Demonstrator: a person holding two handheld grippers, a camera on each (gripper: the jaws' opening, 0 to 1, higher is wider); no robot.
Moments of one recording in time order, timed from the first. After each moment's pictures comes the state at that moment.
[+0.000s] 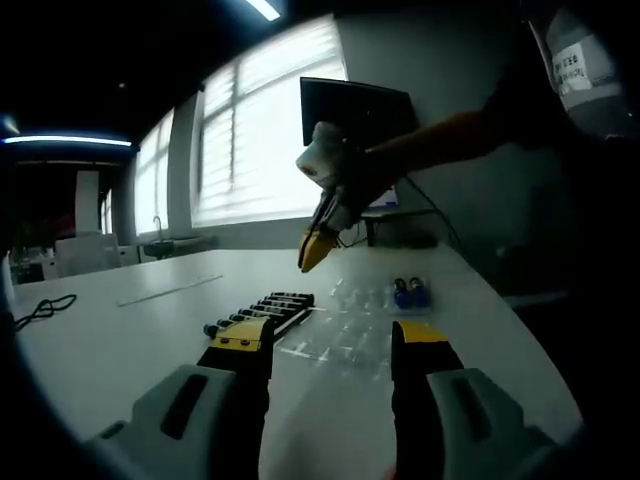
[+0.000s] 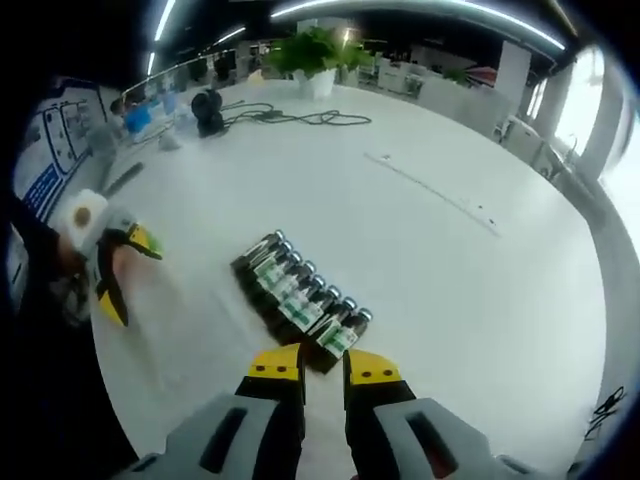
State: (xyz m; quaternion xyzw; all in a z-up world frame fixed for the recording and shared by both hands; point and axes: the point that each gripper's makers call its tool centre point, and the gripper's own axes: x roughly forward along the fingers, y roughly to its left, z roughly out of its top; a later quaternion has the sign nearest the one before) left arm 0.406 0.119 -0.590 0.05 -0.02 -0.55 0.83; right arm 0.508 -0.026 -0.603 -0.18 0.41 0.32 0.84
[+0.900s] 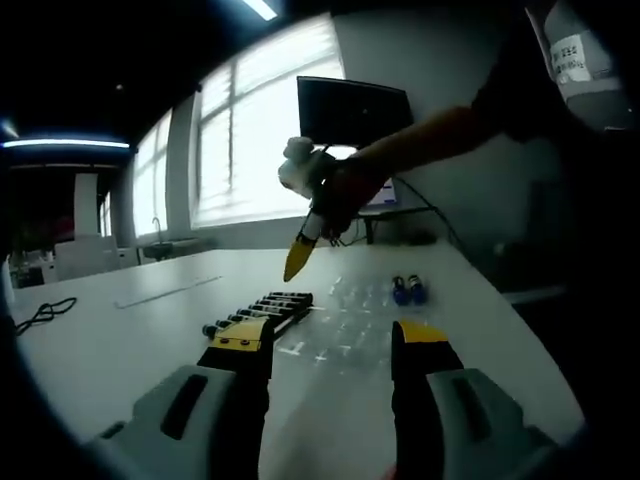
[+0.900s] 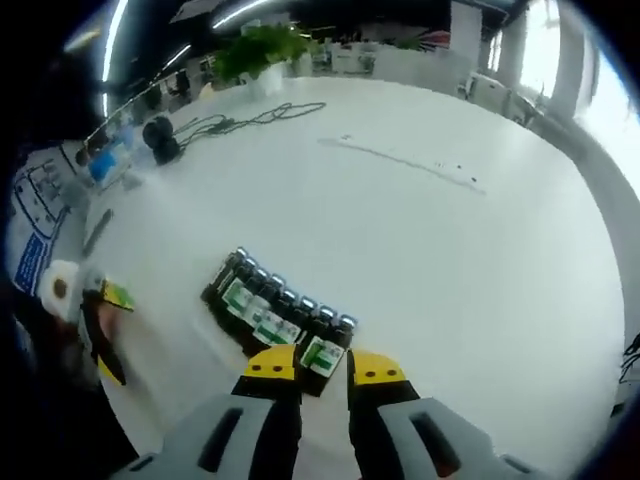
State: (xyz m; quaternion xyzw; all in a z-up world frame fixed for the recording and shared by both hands) left arm 0.403 0.117 -0.590 0.05 -0.03 -0.55 0.83; right arm 0.533 -0.025 -0.618 -0.05 0.47 0.25 0.85
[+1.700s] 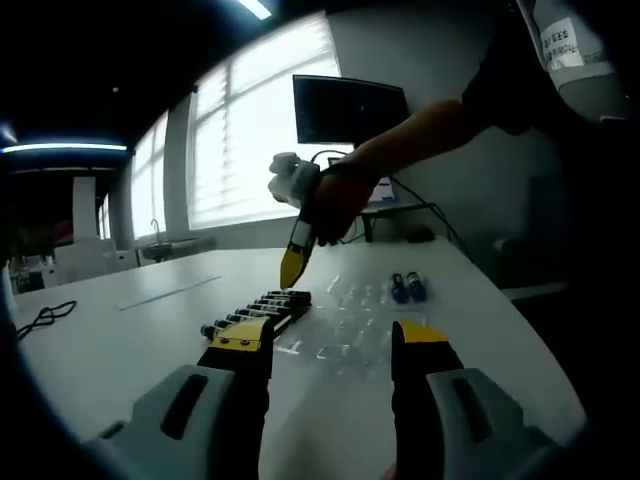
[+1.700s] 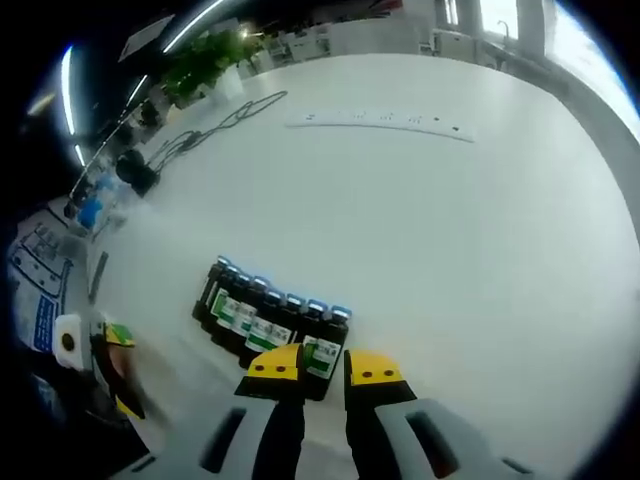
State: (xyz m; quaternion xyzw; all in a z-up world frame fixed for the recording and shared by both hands) left arm 0.402 0.117 -0.592 0.06 -0.03 -0.55 0.83; right arm 0.525 -0.028 -0.637 0.00 0.51 0.21 0.83
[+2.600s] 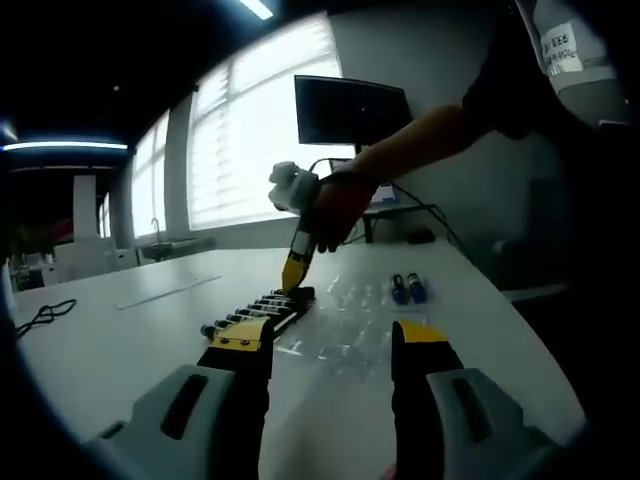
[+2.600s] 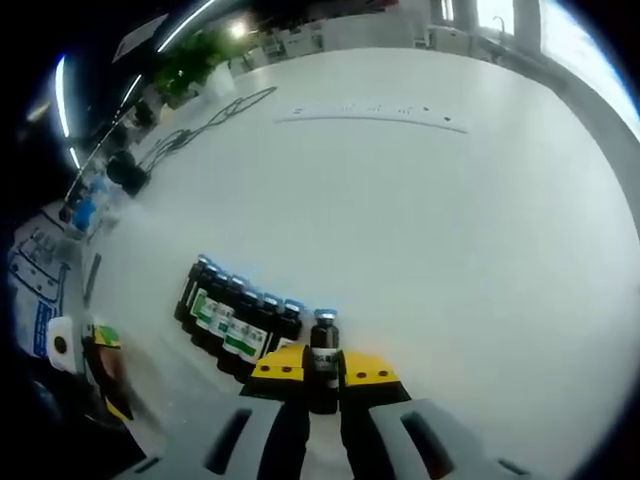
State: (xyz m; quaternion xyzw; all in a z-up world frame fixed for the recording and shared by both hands) left arm 0.402 0.118 -0.592 0.06 -0.03 -0.55 0.83; right arm 0.534 -0.043 -0.652 0.00 0.53 0.20 0.83
